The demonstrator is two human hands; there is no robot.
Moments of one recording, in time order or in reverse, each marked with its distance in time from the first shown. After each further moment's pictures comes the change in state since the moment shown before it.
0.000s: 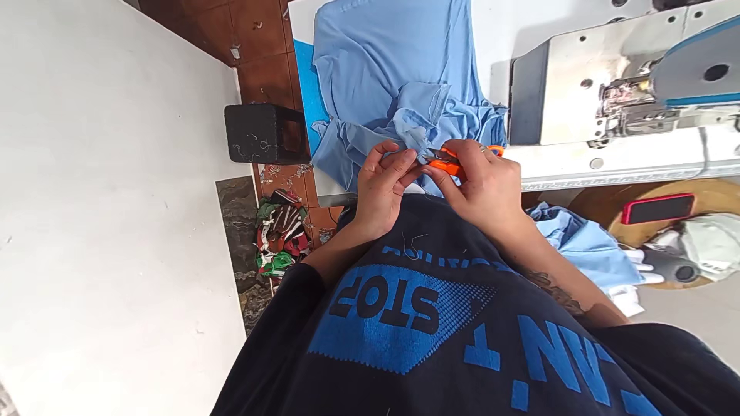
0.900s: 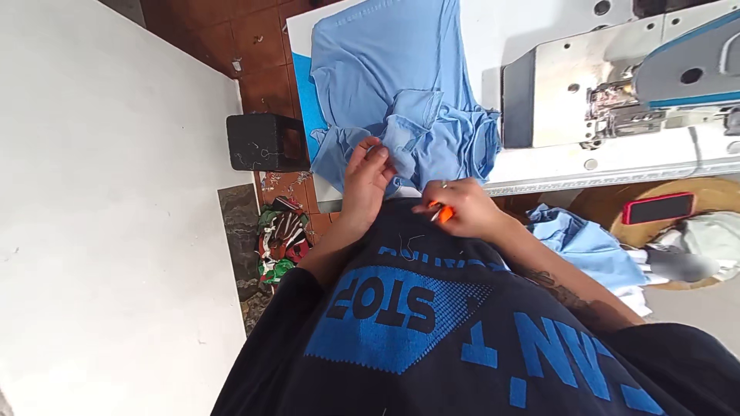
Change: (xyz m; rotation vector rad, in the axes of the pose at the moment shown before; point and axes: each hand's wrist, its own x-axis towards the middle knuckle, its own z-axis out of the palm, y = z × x) left_hand 0.017 0.011 -0.014 0.158 -0.006 0.012; right_hand -0.028 0.028 0.015 0.382 -0.282 -0.184
